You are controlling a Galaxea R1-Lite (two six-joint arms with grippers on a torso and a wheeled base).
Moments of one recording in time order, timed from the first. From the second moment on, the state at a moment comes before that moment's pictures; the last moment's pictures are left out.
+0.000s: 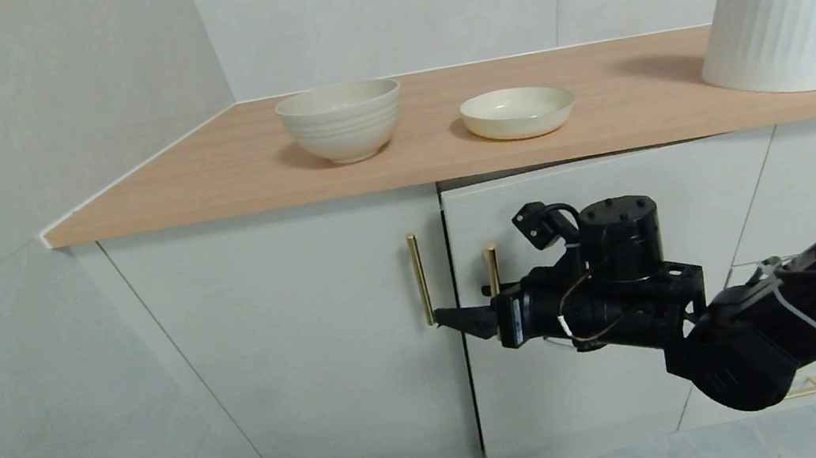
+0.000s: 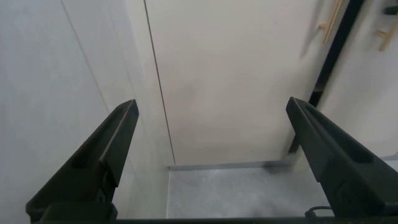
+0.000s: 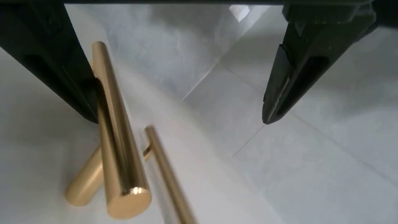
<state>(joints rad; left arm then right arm) 0.00 0.00 0.00 -0.01 -0.03 0.01 0.69 2.02 -0.93 -0.89 0.32 0.32</state>
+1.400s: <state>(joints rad) 0.00 0.38 -0.36 0.04 -0.41 0.04 0.78 1.74 -0.59 -0.89 0.44 0.32</state>
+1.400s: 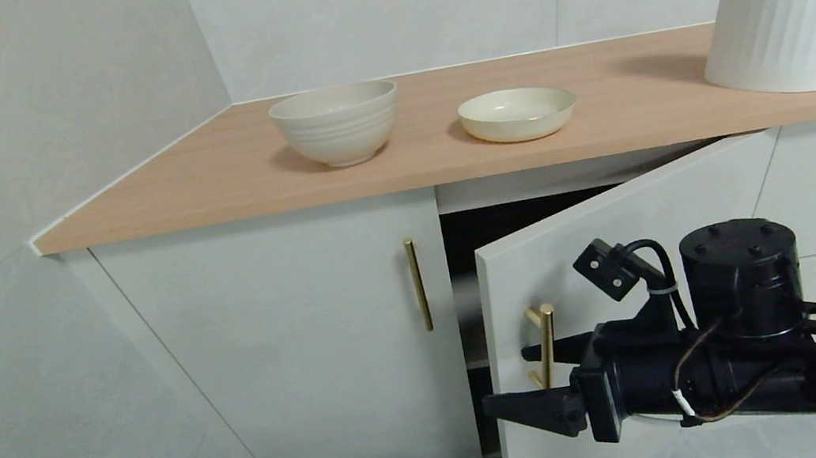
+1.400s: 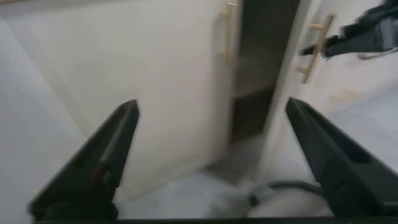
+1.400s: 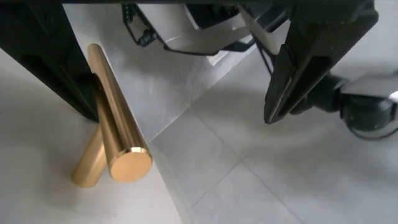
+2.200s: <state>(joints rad) -0.31 1.33 -0.59 -0.50 -0.52 -0.19 0.81 1.69 -0.52 -0.89 0.45 0.32</state>
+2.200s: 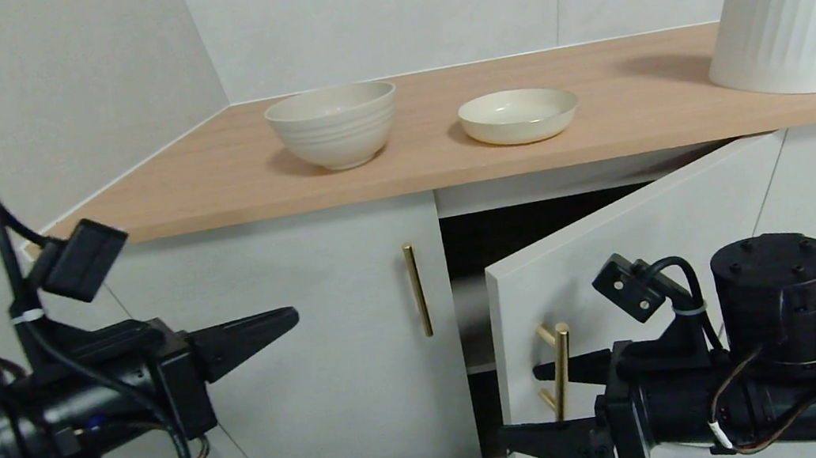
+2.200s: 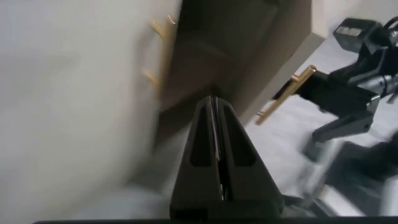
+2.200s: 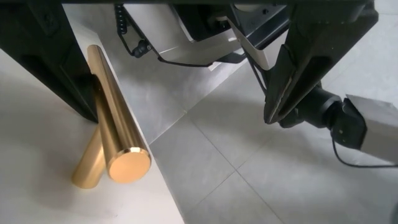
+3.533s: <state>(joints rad) -0.68 1.96 -0.91 -0.67 -0.47 -0.28 0.82 1.64 -0.48 -0.89 0.44 0.32</state>
